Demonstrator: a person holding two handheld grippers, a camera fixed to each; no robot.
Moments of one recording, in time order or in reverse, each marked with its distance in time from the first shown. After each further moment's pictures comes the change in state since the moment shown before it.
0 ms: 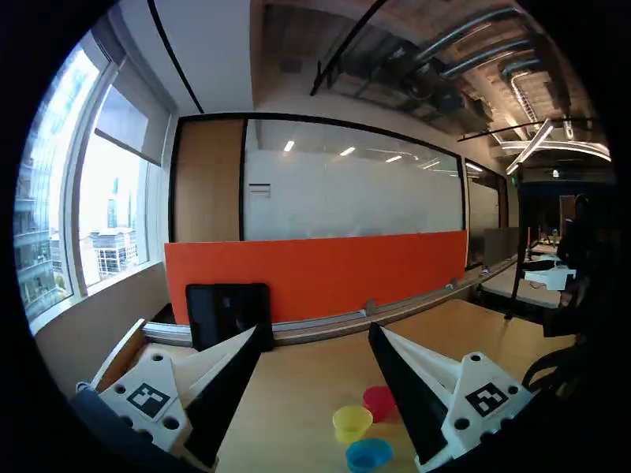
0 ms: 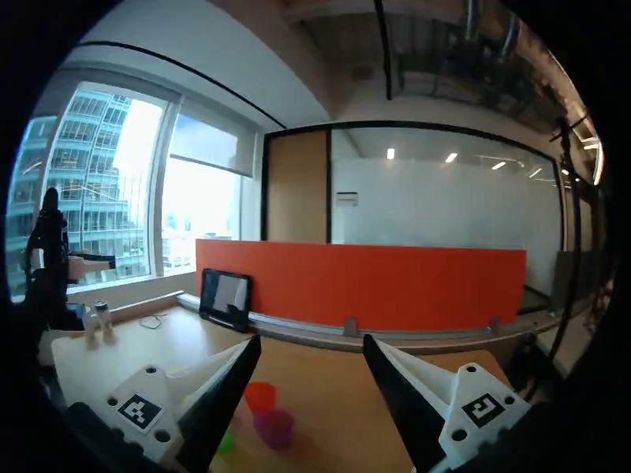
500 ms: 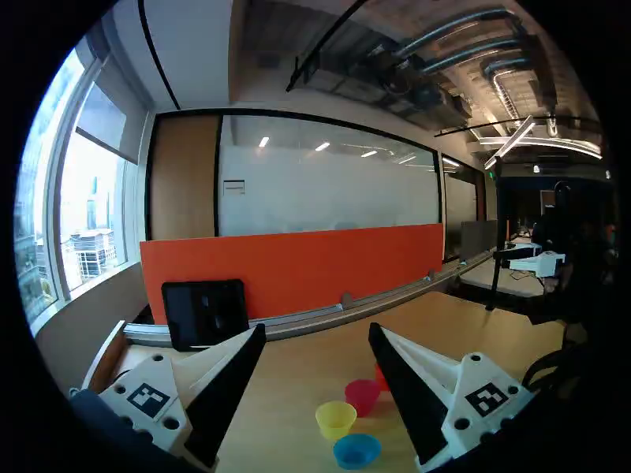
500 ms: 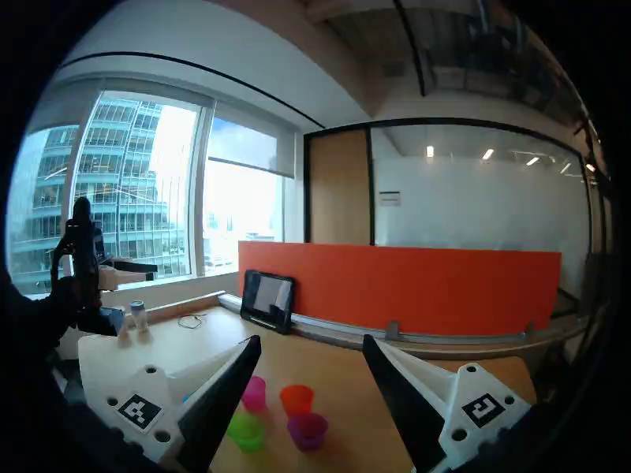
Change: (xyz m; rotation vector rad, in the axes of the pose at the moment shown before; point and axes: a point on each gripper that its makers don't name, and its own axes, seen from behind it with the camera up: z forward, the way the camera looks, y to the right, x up) left arm -0.010 0.019 0.002 -0.111 -0.019 0.018; right arm 0.011 -0.036 0.003 0.183 -0.003 0.000
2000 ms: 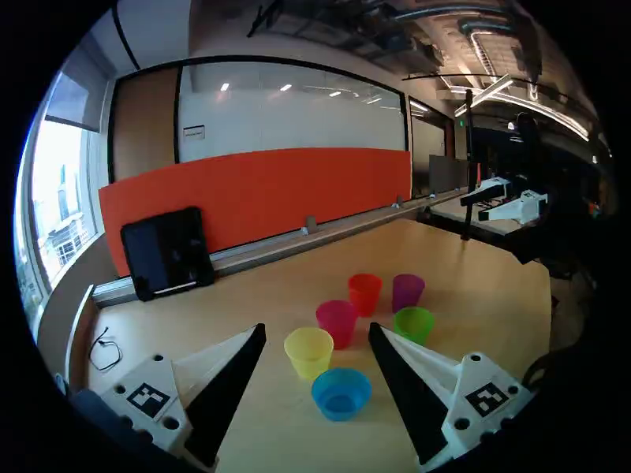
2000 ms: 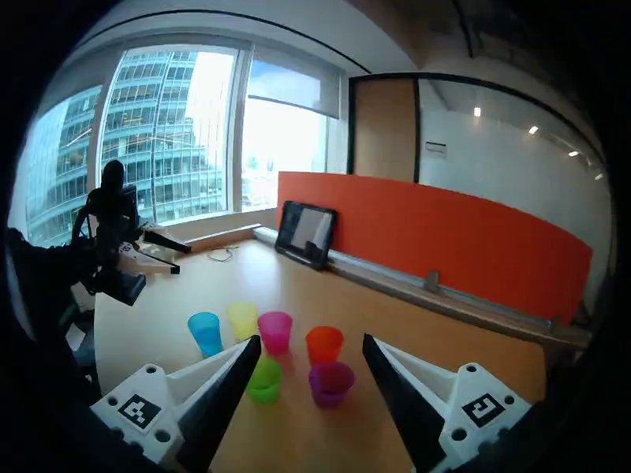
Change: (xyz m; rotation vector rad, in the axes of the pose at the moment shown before) left arm -0.137 0.034 0.007 -0.158 -0.269 0.058; right arm -0.094 -0.020 0.009 0.176 -0.271 -0.073
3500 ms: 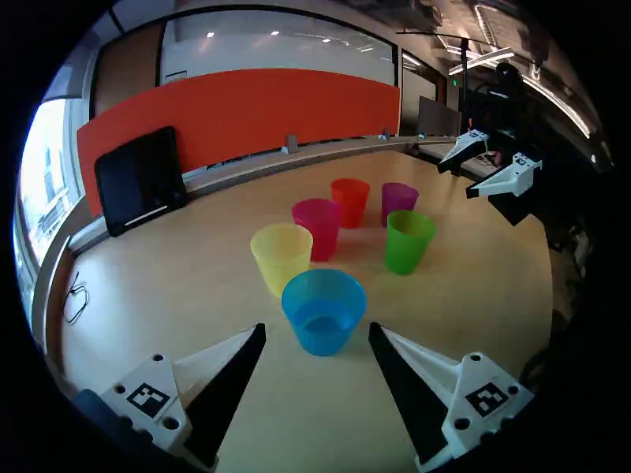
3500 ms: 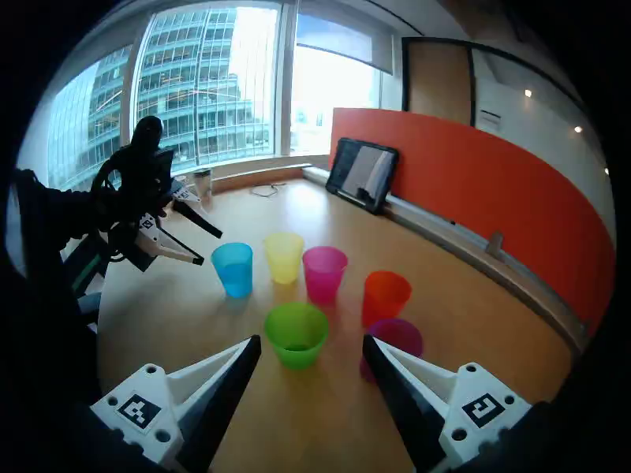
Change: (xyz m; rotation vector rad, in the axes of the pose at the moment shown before) left arm -0.131 0.025 0.019 -0.083 -0.250 -0.005; right arm -0.099 -0.049 0.064 0.202 -0.209 -0.093
